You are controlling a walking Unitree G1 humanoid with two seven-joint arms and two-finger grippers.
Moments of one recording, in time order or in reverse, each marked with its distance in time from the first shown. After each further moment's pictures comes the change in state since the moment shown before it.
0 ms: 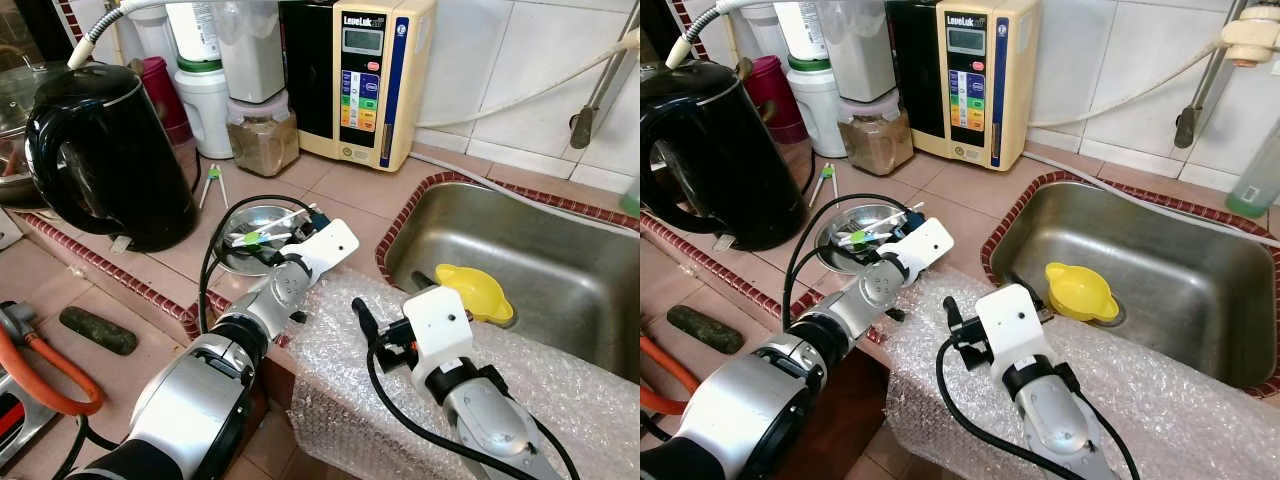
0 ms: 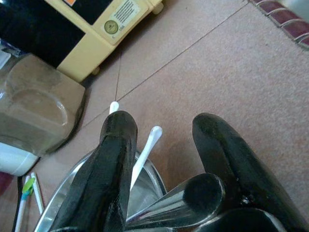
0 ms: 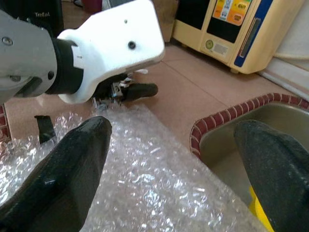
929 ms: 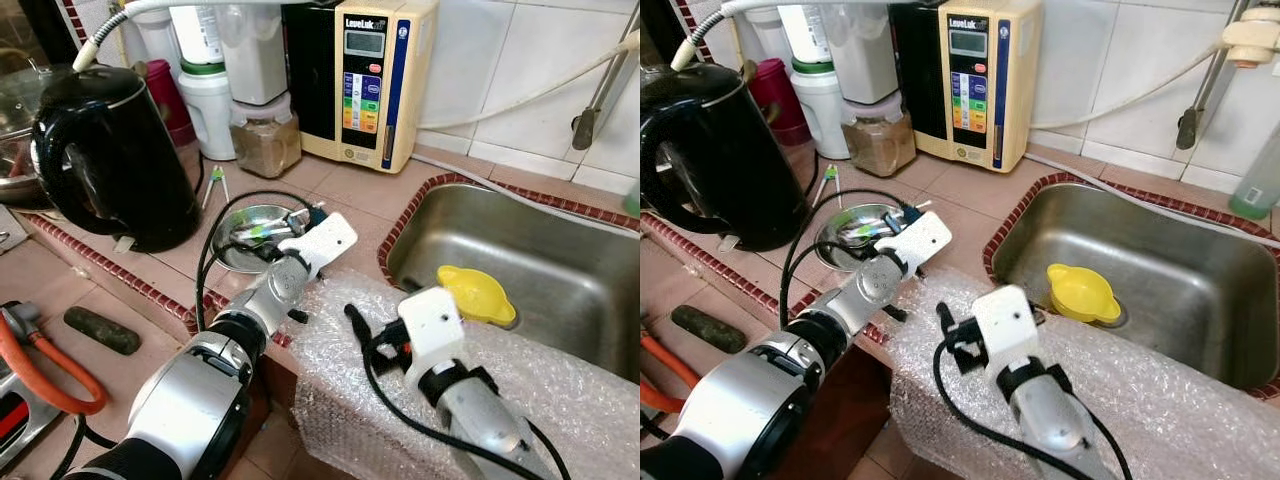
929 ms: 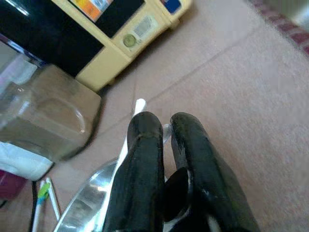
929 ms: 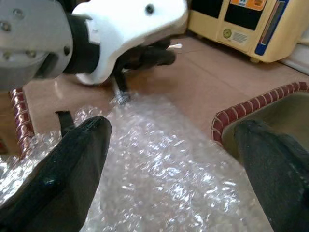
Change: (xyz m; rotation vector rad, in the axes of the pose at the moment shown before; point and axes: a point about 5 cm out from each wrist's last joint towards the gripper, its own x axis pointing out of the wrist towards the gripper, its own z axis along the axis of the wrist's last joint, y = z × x) left arm 0.001 0.006 0.007 -0.020 -0.053 0.026; right arm 0.002 0.007 -0.008 0.056 0.041 0.047
